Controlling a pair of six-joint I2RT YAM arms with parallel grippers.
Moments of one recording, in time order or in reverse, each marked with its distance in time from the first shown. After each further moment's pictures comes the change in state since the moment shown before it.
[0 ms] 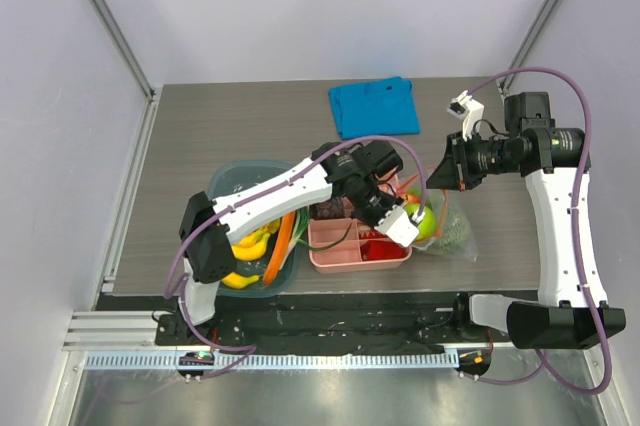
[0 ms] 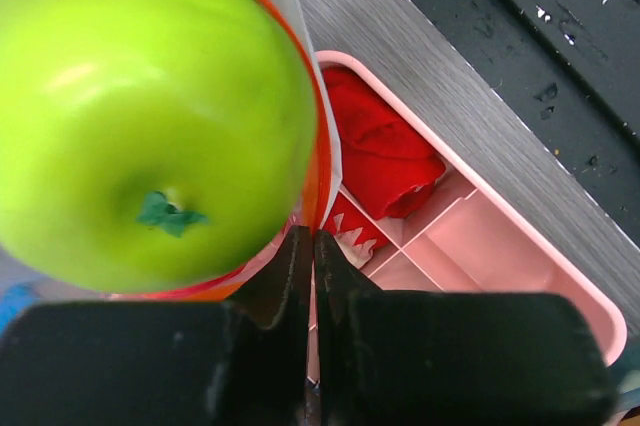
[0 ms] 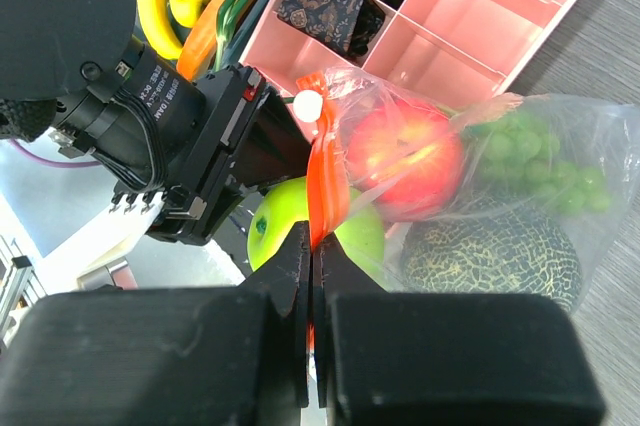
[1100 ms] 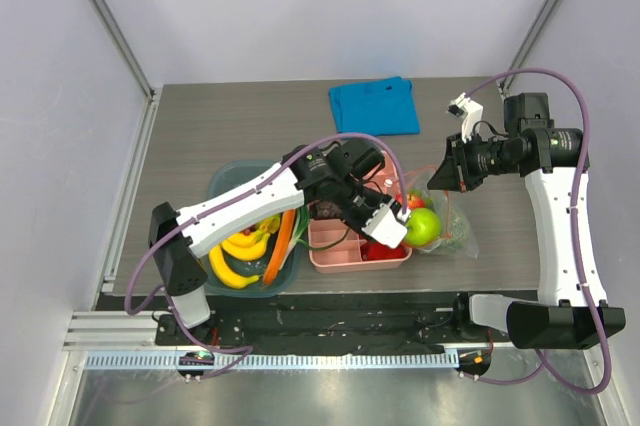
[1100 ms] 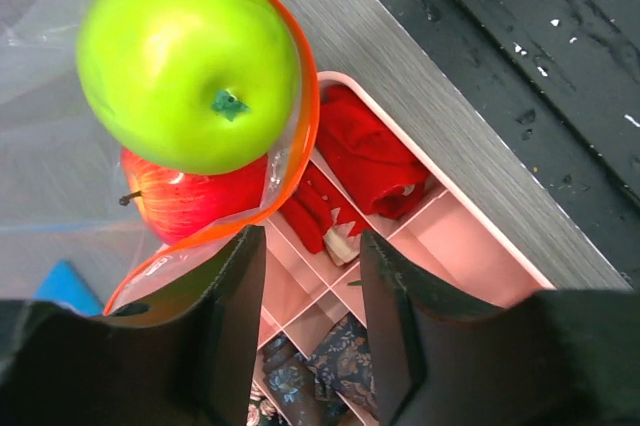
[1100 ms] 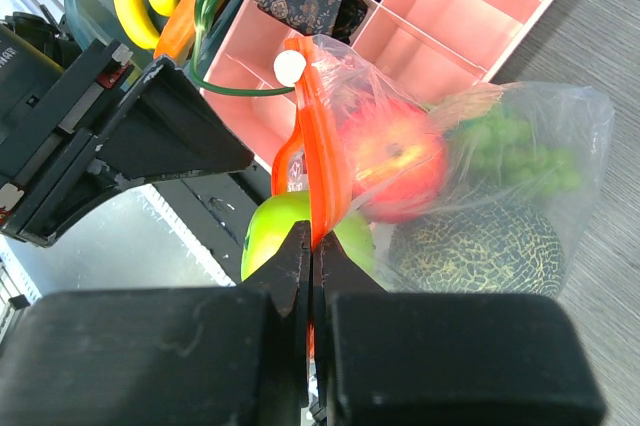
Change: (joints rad) left arm -0.002 -0.186 -0.124 0.073 0.035 -0.057; right arm 0.000 0.000 -0.012 0.000 0.030 -0.045
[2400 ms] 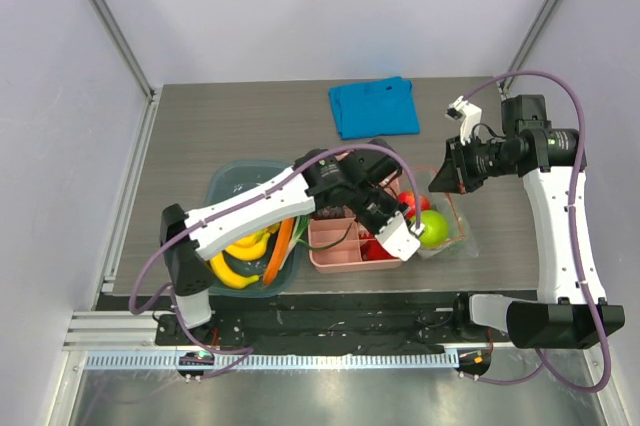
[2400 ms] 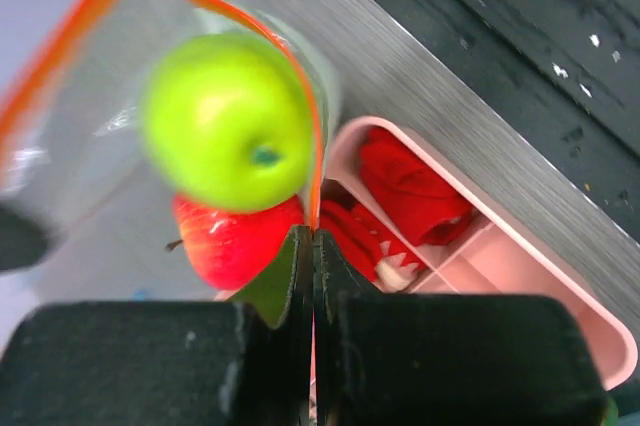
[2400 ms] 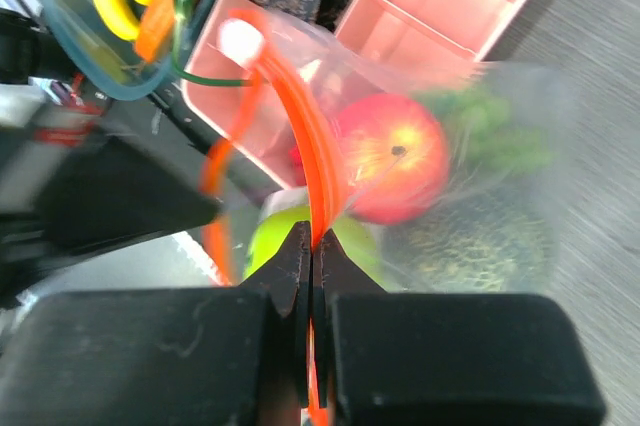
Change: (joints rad) left arm -0.070 0.055 0.079 0.013 -0.045 0.077; right arm 0.000 0.002 -0.025 0.000 0.030 -0.004
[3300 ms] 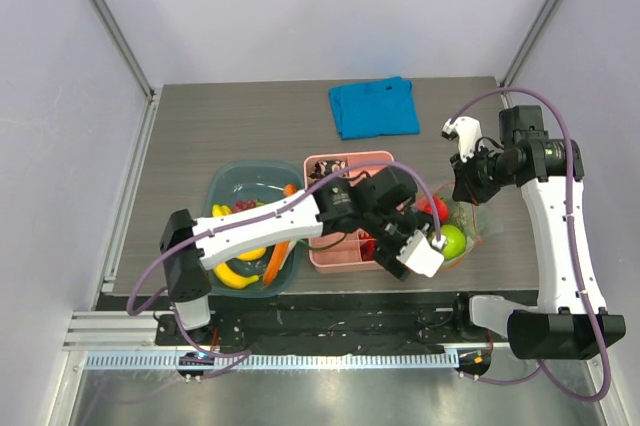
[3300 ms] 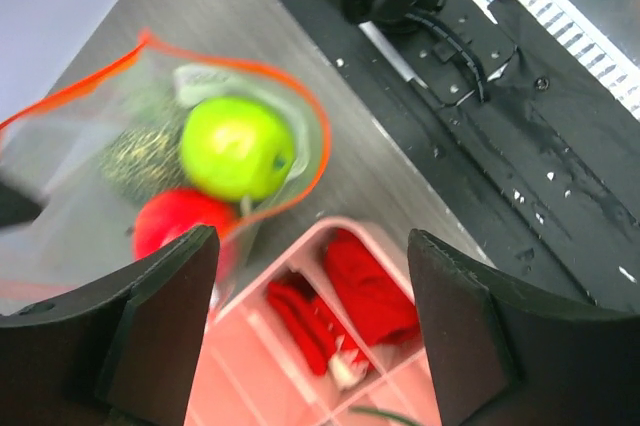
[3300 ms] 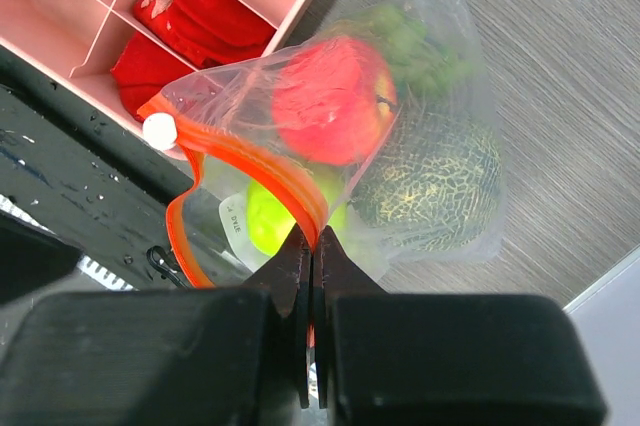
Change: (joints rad) left arm -0.081 -0.035 -0.107 0.249 0.027 -0.307; right arm 0.000 -0.052 -0.082 0.006 0.335 -0.235
